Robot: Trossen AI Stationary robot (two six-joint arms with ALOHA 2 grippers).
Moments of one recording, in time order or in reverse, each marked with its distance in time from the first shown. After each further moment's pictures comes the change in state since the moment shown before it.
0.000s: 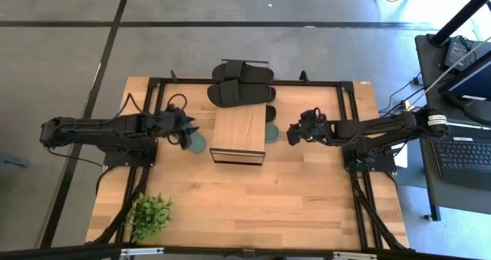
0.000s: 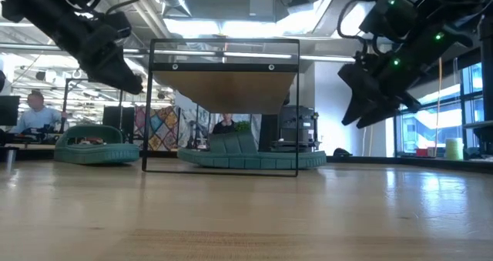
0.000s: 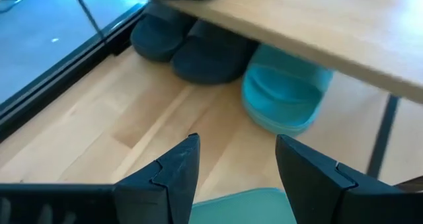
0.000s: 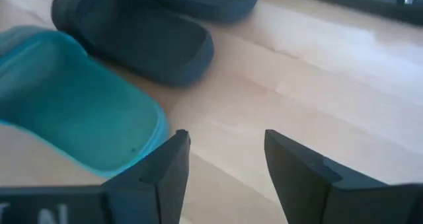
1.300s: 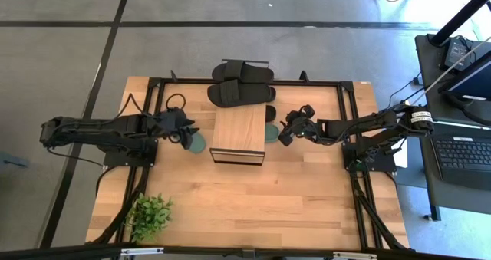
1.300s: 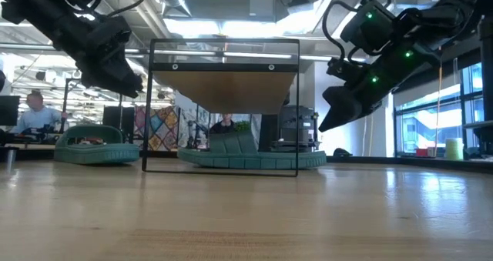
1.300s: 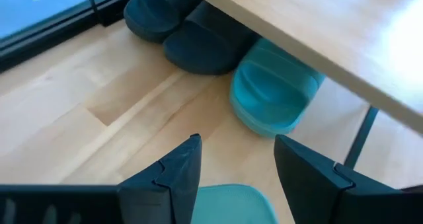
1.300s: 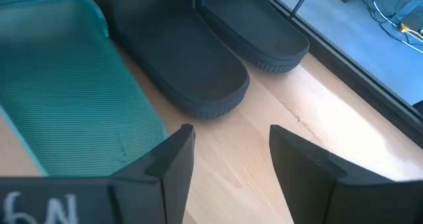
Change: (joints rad) left arm -0.006 0.007 -0.007 0.000 0.032 -0.197; right arm -0.069 0.202 0.000 0.367 0.001 -0.574
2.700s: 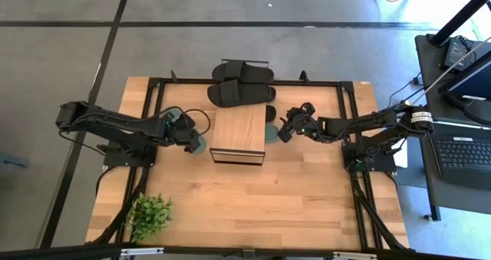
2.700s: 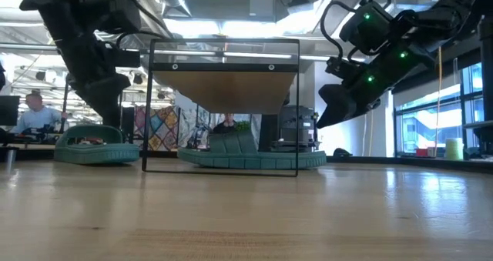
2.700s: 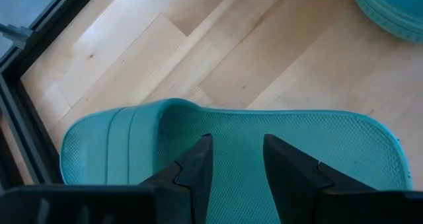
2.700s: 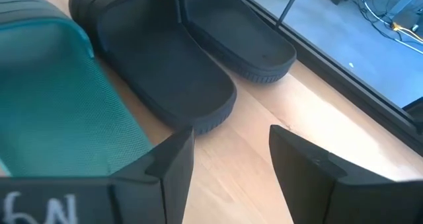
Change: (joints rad) left arm -0.147 0.476 0.188 -0.381 -0.274 -0.269; right arm -0.038 -0.001 0.000 0.044 0.000 0.000
